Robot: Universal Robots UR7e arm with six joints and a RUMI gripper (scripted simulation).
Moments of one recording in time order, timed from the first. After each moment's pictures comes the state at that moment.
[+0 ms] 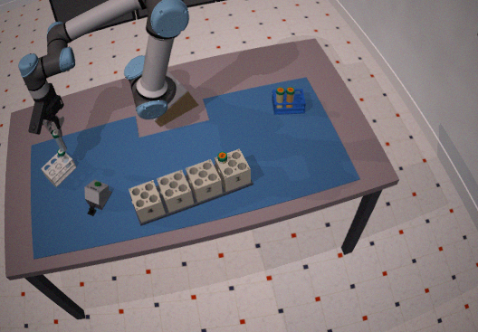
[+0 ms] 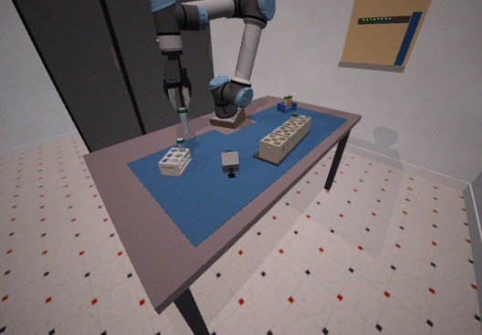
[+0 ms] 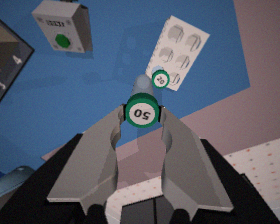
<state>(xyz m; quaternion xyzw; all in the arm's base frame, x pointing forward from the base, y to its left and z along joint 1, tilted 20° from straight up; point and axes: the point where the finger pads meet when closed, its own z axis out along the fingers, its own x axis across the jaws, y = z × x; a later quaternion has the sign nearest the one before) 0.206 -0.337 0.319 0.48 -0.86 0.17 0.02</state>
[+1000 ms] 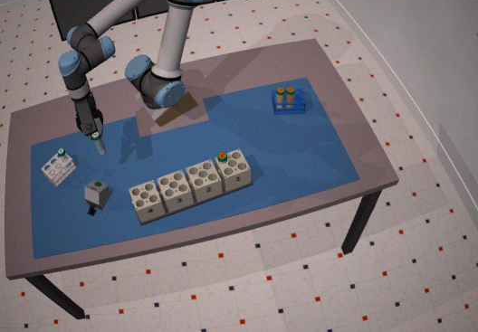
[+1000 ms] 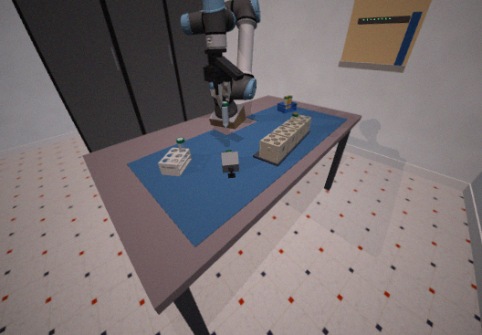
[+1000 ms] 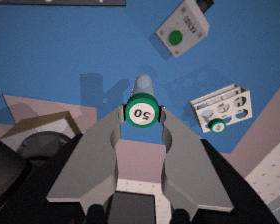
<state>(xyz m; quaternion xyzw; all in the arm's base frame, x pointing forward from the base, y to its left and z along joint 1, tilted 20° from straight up) 0.268 -0.178 0.275 0.75 -0.64 0.16 0.07</state>
